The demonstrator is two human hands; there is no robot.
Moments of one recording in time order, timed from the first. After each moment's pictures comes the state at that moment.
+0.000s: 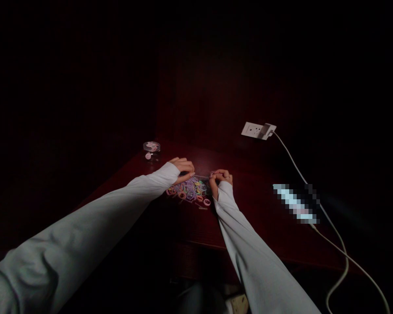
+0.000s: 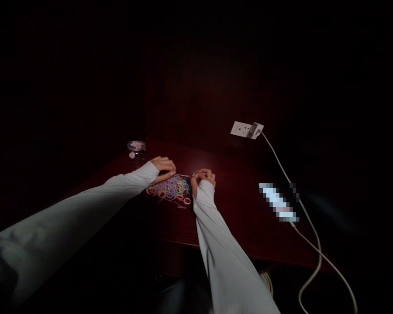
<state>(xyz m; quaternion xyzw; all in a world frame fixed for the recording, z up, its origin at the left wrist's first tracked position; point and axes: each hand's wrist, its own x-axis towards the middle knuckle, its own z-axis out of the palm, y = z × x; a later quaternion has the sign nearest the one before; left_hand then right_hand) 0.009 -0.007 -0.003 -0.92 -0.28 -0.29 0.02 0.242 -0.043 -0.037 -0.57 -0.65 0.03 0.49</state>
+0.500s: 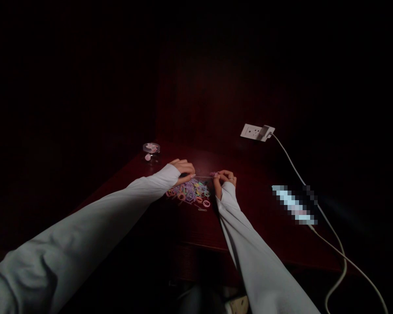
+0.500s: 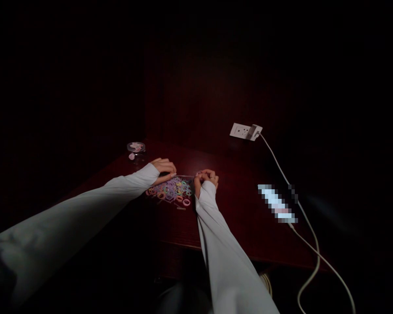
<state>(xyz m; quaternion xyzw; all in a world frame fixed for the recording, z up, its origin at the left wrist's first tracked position) 0.011 0.007 -0.014 -0.92 -0.27 -0.30 0.02 0.250 -0.039 -0.043 -0.60 -0.61 0.01 0.52</state>
